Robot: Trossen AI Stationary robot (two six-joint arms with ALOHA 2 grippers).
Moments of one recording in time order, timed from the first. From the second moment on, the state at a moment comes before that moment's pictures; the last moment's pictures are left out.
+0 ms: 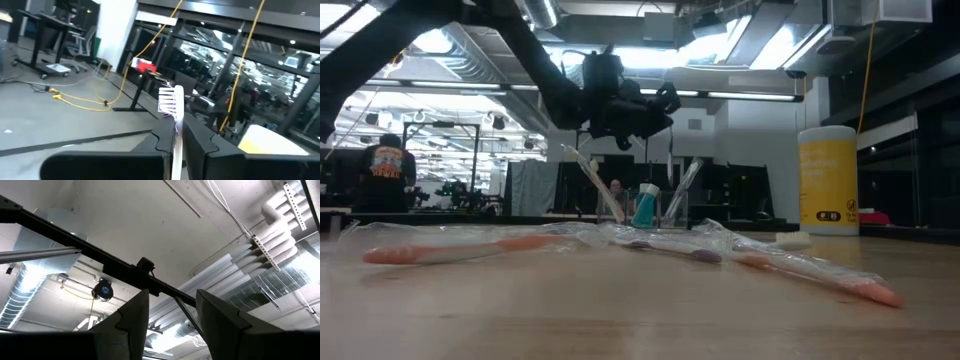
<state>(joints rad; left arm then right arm) 0.56 2.12 1.31 0.99 -0.26 -0.38 0.03 1.22 1.21 1.24 -0.26 0.82</state>
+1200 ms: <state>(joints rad) 0.51 2.03 1.34 0.72 -0.13 -0.62 0.19 1.22 1.21 1.23 -0.28 0.65</state>
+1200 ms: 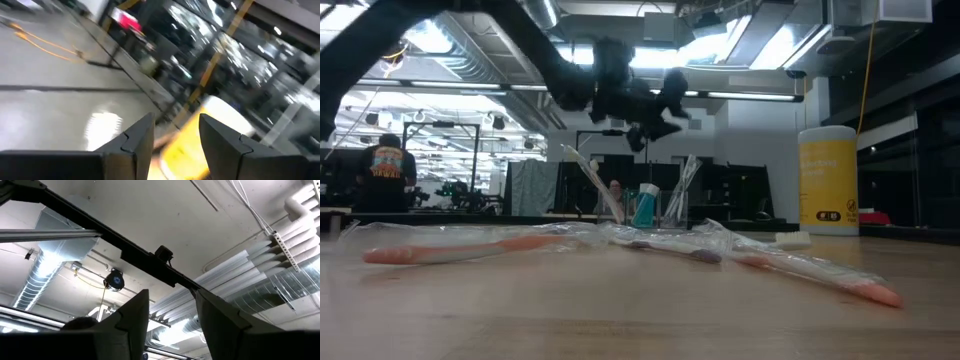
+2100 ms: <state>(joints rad) 0.11 1.60 1.03 -0.70 -0.11 -1.12 0.16 1.22 1.21 1.15 -0.25 0.62</state>
